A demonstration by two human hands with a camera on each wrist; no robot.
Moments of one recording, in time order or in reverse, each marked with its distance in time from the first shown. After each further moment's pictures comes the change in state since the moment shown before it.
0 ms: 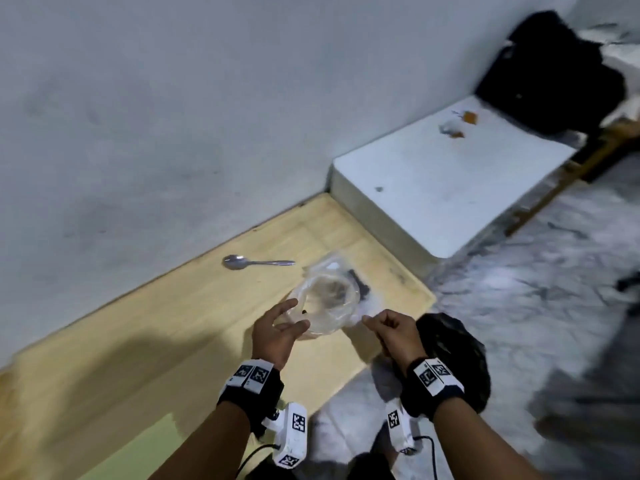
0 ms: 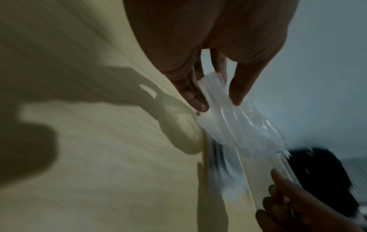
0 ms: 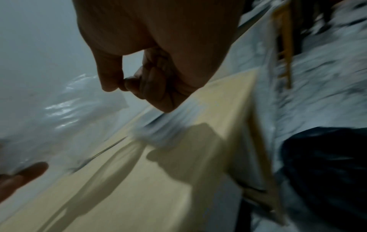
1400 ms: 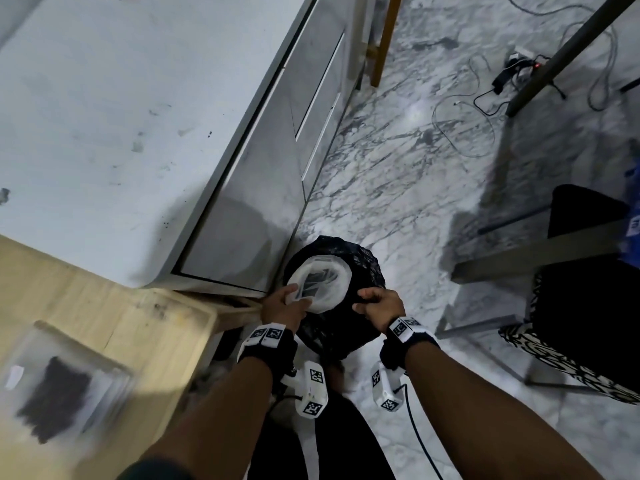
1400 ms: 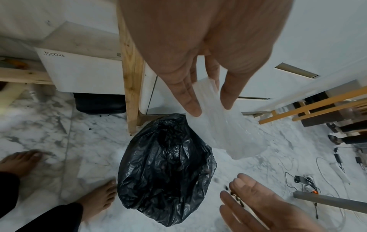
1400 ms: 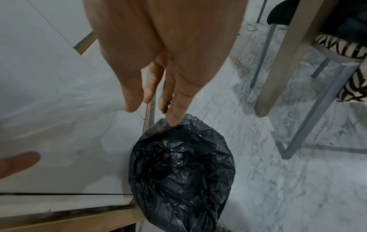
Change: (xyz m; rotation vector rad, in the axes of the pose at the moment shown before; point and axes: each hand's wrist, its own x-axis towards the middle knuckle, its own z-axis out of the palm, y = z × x) left_hand 0.071 -0.175 0.444 0.390 -0.311 -0.403; right_hand 0.148 0.238 -0.339 0.078 0.363 0.502
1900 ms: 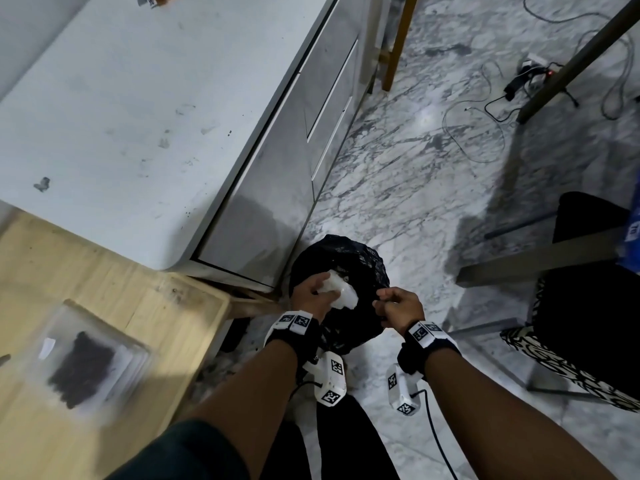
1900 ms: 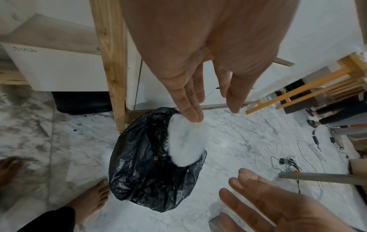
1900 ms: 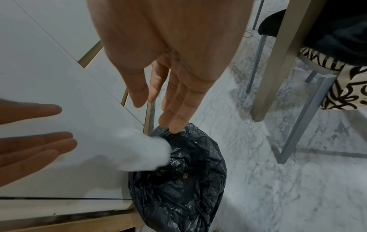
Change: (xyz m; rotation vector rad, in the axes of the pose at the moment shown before) left_hand -0.022 0.007 0.032 0.120 -0.117 0.089; right_hand -0.026 0.001 -0.028 0.093 0.058 0.030
